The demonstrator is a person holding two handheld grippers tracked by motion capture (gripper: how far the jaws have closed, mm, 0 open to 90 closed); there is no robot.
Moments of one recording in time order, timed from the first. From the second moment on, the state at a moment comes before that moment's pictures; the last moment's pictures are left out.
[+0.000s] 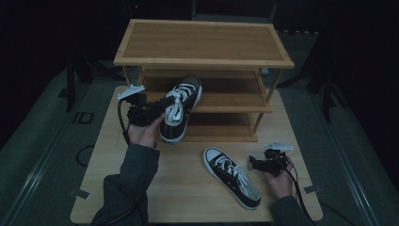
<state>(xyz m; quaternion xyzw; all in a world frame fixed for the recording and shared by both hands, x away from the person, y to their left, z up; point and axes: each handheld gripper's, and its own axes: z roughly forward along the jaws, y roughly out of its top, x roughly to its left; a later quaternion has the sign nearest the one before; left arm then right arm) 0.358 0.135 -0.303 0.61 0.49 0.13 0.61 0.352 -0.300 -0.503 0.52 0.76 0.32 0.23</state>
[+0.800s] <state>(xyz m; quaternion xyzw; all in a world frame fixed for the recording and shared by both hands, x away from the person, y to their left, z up) 0.408 0.111 -0.315 0.56 0.54 0.16 0.61 0.352 -0.300 -0.503 0.52 0.76 0.32 0.23</state>
